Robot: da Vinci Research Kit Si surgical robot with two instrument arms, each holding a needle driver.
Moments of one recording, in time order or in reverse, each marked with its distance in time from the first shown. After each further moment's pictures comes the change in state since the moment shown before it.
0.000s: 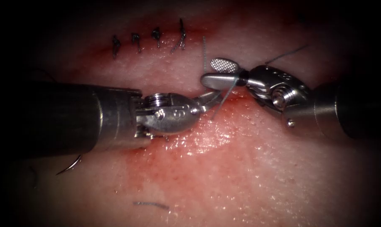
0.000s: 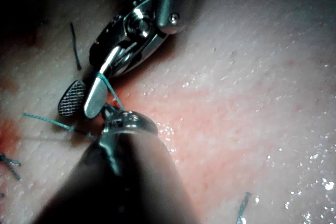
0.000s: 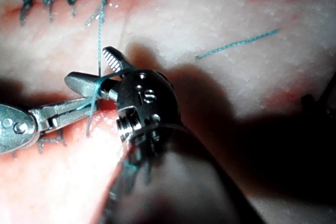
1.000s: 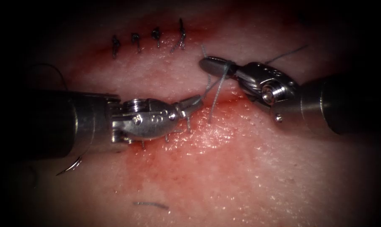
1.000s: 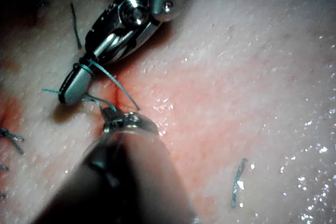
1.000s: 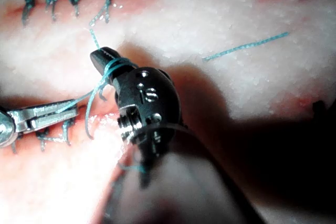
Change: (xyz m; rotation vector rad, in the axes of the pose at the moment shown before) right arm -0.002 -0.004 0.001 -0.001 0.024 -0.144; left arm -0.003 -0.002 -0.002 -0.042 -0.021 0.032
